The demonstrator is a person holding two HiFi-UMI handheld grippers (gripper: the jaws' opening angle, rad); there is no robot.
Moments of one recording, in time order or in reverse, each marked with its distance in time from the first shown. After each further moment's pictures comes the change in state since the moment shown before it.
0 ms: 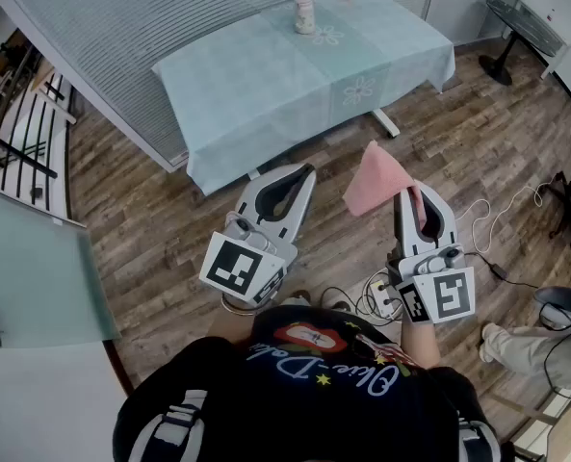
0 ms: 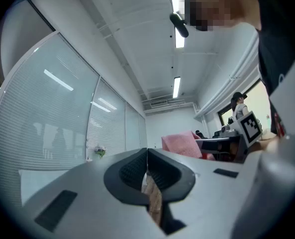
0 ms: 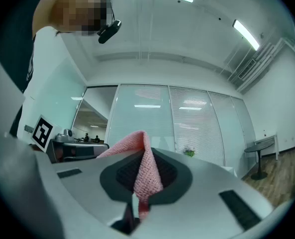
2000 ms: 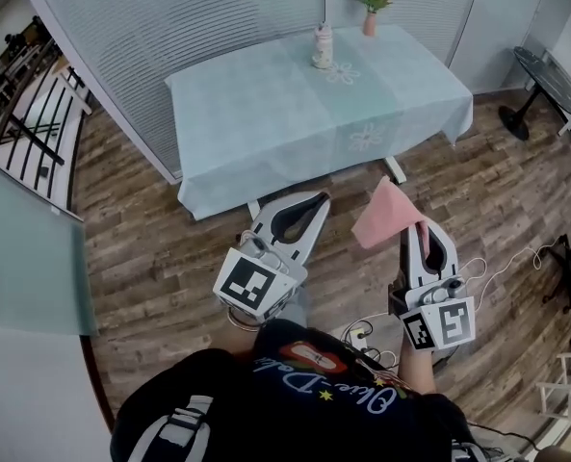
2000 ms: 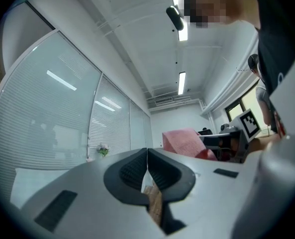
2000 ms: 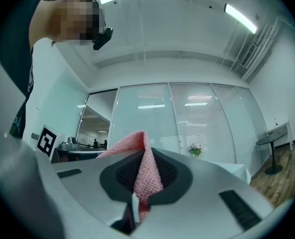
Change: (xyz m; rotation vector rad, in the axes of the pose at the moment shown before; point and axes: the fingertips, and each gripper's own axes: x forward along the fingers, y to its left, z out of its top) left arm 0.105 0.020 -0.029 0.007 0.009 0.066; right arm 0.057 -0.095 -0.021 0.077 -0.016 0.111
